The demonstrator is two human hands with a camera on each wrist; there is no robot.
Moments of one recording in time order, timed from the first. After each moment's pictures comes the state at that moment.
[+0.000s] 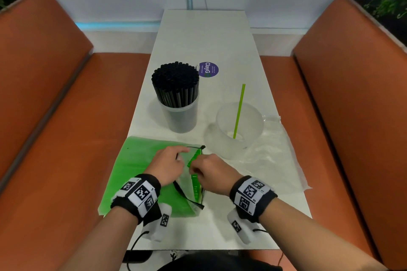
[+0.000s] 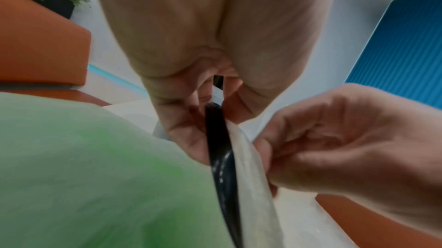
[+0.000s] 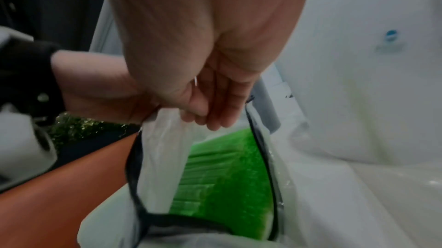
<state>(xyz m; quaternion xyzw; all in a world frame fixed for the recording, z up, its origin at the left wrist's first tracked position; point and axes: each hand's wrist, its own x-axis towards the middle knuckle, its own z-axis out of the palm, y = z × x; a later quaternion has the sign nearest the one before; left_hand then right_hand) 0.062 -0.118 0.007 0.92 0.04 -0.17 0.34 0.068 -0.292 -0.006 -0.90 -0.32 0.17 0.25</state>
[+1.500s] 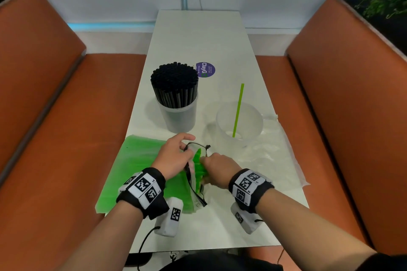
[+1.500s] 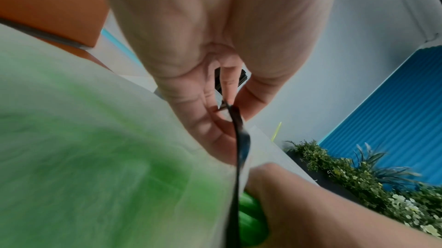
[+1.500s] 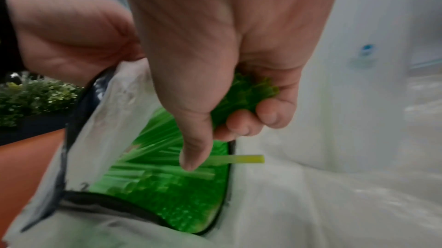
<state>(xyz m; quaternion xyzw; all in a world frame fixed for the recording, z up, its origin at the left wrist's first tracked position) 0.074 -0.132 0.020 0.84 0.06 -0.14 0.52 0.081 -0.293 -0.015 -0.94 -0.24 0.24 0.05</state>
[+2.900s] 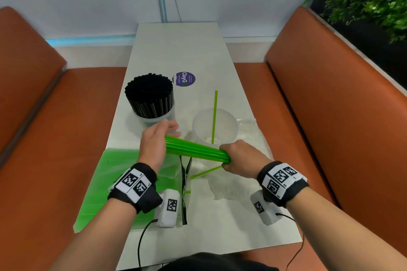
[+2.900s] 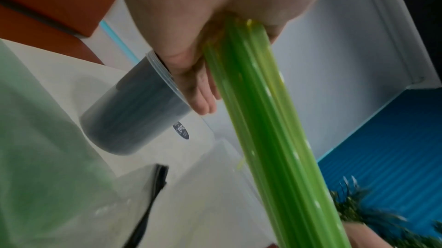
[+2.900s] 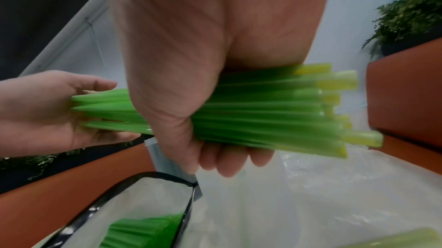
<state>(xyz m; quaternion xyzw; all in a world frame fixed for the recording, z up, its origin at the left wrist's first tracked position) 0.097 -0.169 0.054 0.72 0.12 0.02 0.68 0.093 -0.406 0.027 -0.96 -0.19 0.14 0.13</state>
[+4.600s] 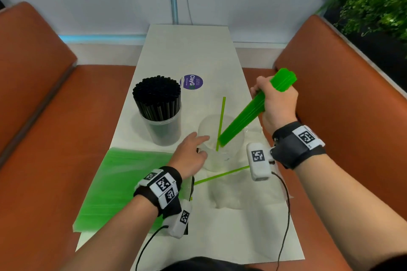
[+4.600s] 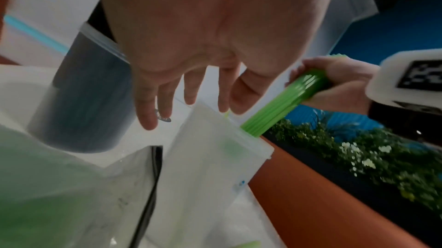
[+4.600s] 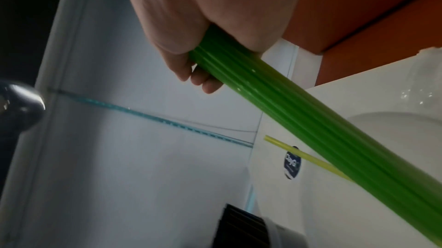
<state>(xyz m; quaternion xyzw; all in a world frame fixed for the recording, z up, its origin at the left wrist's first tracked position) 0.105 -0.209 0.031 0.89 -0.01 -0.16 0.43 0.179 -0.417 0.119 -0.60 0.10 -0.18 0.77</state>
